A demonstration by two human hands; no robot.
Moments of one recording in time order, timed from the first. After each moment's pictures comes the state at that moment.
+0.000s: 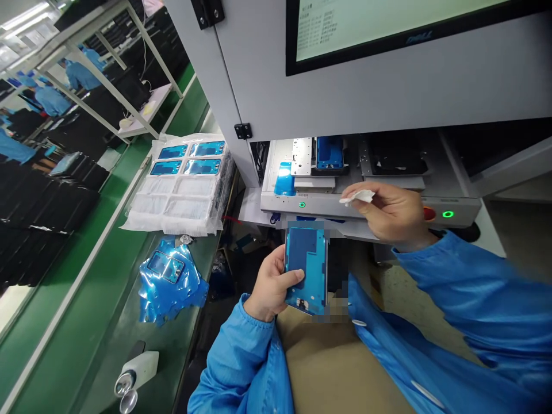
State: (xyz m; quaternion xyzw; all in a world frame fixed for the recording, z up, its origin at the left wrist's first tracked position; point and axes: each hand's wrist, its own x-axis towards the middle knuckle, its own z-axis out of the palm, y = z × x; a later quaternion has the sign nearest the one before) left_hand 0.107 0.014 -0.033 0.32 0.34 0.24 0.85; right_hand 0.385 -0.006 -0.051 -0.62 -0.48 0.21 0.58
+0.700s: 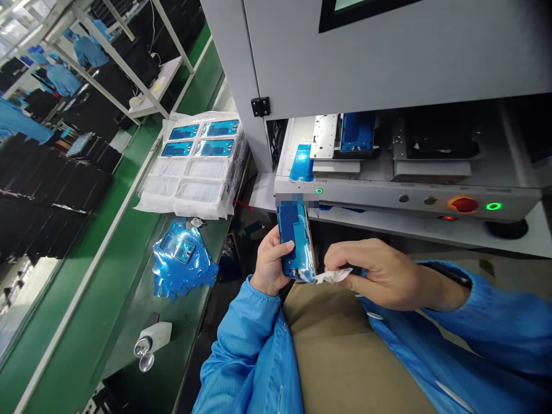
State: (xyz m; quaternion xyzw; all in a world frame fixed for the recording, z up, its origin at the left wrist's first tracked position) left_hand 0.099 0.032 -0.045 0.27 0.36 0.33 0.83; right_hand 0.306 -0.048 -0.015 -0.39 -0.71 0.40 0.43
